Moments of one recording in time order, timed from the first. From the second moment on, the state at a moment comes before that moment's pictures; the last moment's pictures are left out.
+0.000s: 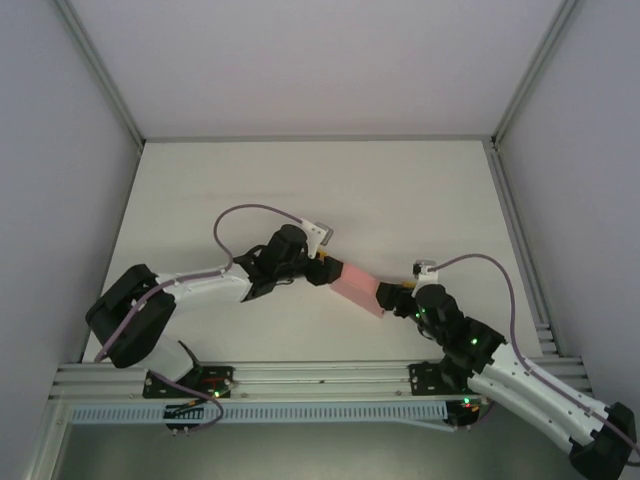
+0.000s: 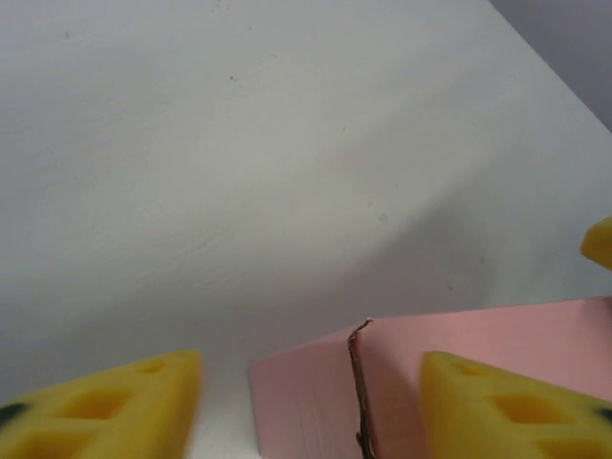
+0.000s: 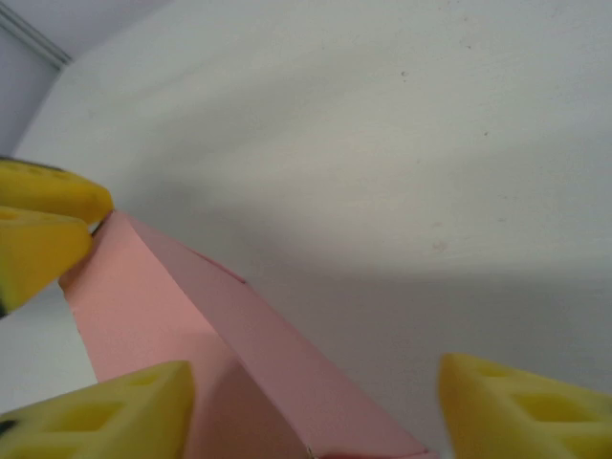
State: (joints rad) left arm -0.89 1.51 0.77 0.14 0.15 -0.36; right arm 0.82 0.42 0.24 -0.35 0.24 0.73
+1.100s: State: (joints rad) left arm -0.61 0.99 0.74 -0.39 -0.27 -0.46; right arm 0.82 1.39 0.97 -0.83 0.02 -0.11
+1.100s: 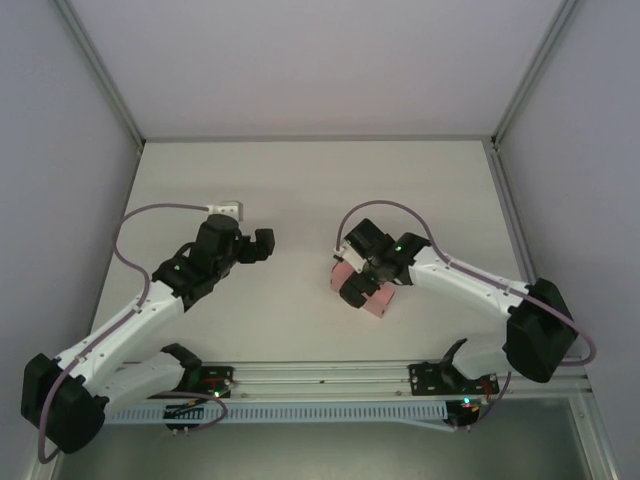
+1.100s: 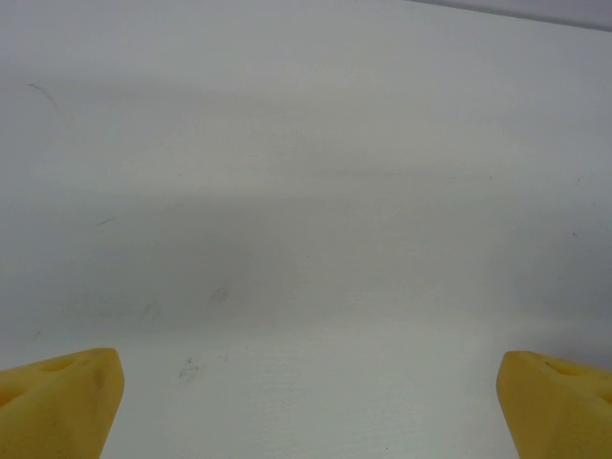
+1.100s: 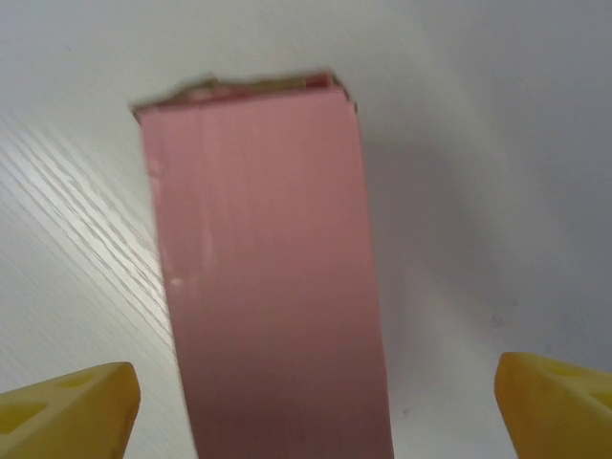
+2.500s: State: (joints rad) left arm -0.61 0.95 0.72 -0.40 -0.33 -0.47; right arm 1.06 1.64 0.90 -0.20 0.65 -0.83
